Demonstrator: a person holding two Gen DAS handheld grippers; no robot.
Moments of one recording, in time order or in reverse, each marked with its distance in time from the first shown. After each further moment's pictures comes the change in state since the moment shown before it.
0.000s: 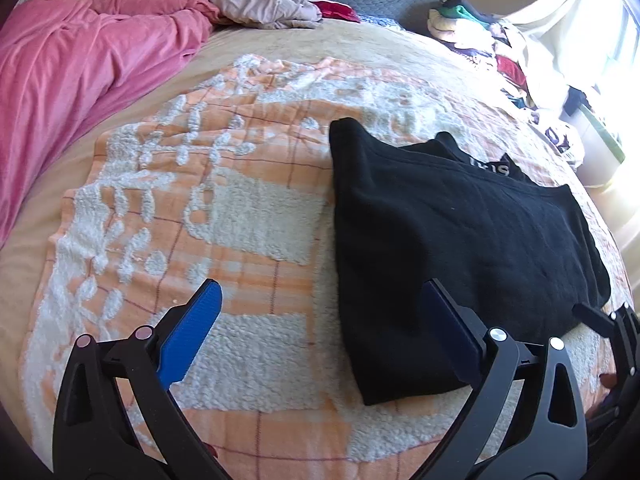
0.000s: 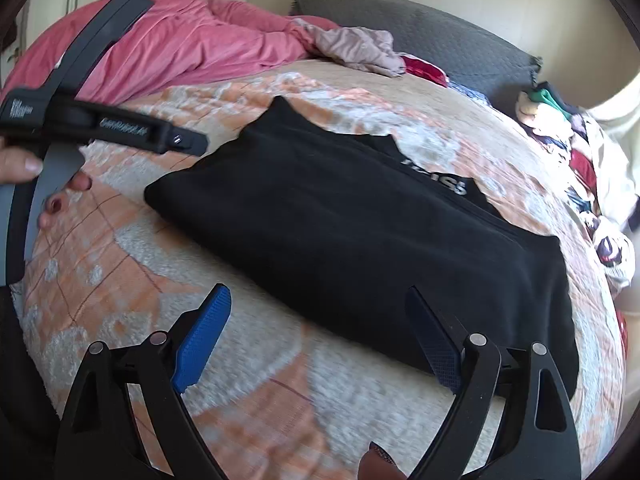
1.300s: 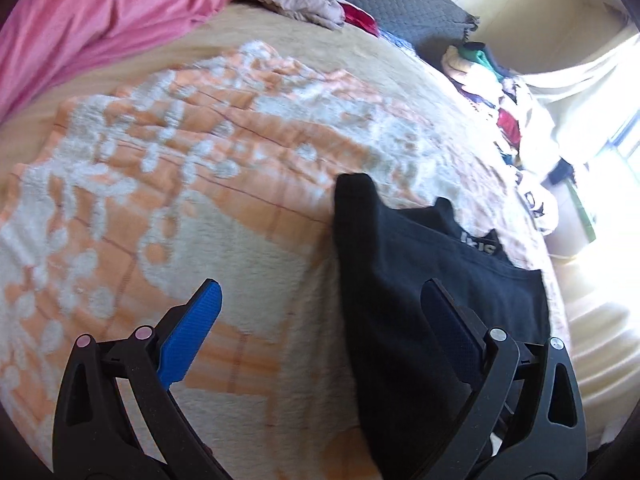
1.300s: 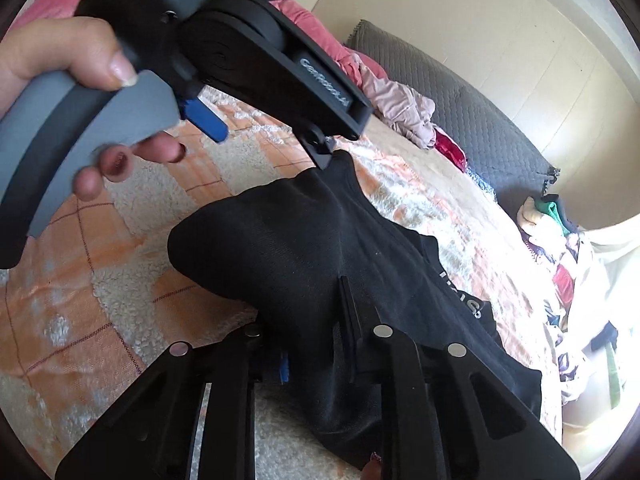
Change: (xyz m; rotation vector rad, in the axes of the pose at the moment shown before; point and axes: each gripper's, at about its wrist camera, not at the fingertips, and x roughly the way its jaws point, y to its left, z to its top) left arm 0.036 0.020 0.047 -0.243 0.026 -0.207; right arm 0.043 0.048 0.050 -0.297 -0.156 -0.121
